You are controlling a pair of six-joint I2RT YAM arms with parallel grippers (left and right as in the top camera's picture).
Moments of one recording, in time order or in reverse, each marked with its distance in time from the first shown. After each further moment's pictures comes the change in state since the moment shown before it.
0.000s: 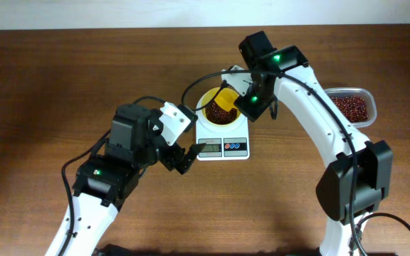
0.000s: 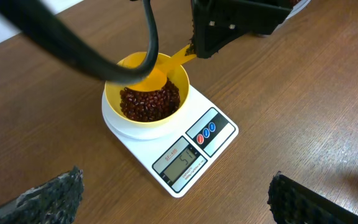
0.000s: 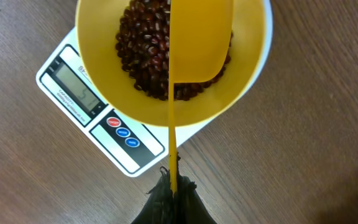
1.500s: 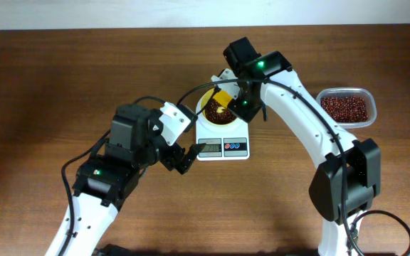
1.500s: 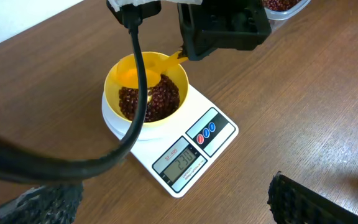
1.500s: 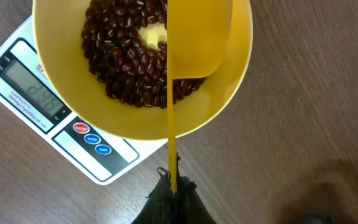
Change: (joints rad) left arm 0.000 0.000 0.000 0.000 0.000 0.000; right arm 0.065 0.026 -0.003 0.044 0.174 0.000
